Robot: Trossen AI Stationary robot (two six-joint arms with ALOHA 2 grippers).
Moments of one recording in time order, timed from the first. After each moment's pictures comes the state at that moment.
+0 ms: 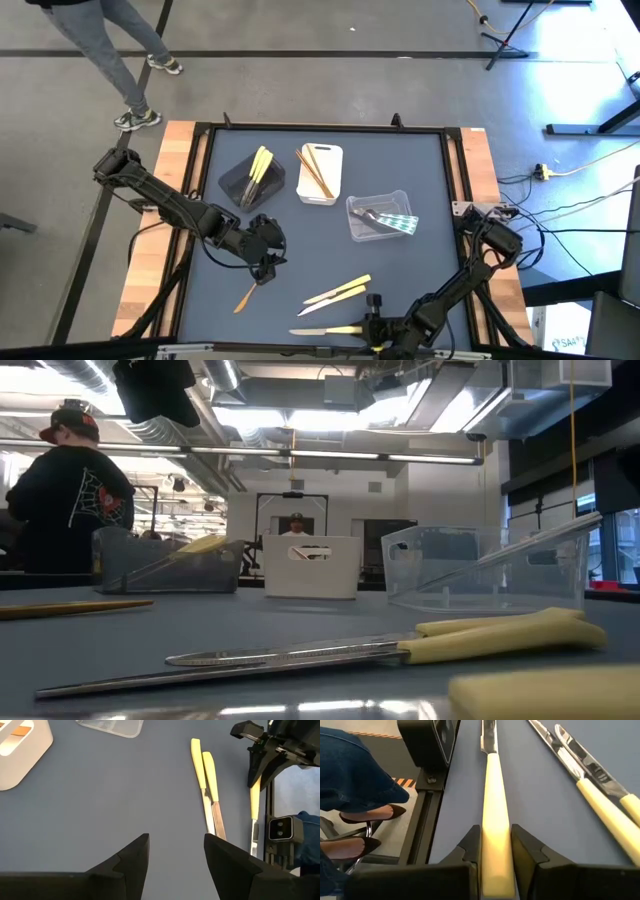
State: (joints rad) left arm -0.46 1.36 1.01 -0.52 -0.28 -0.76; right arm 0.91 2.06 1.17 0.04 0.57 0.62
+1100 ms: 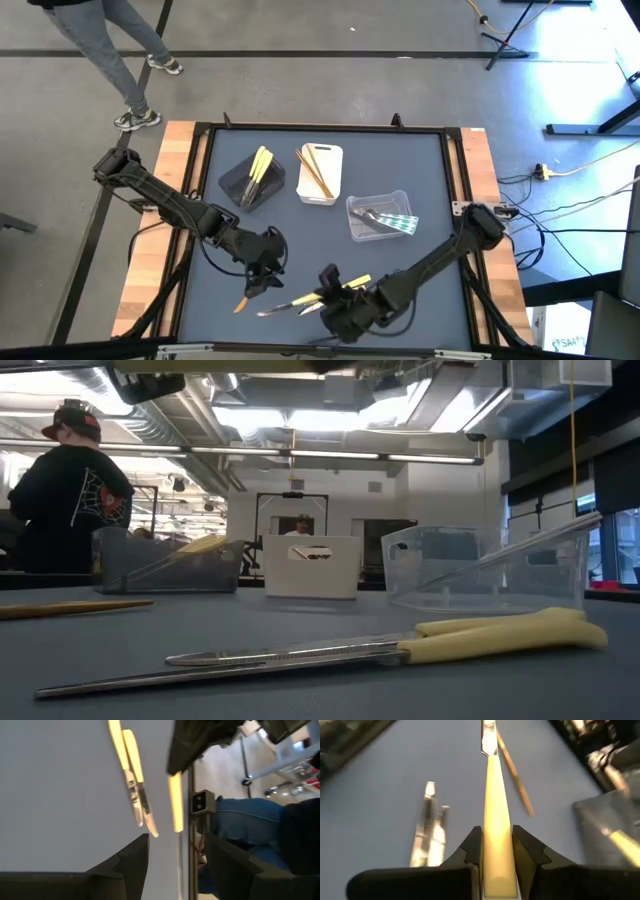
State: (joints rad) left arm -0.46 1.36 1.01 -0.36 0.05 -0.75; right arm 0.64 2.06 1.69 -0.56 0.53 -0.22
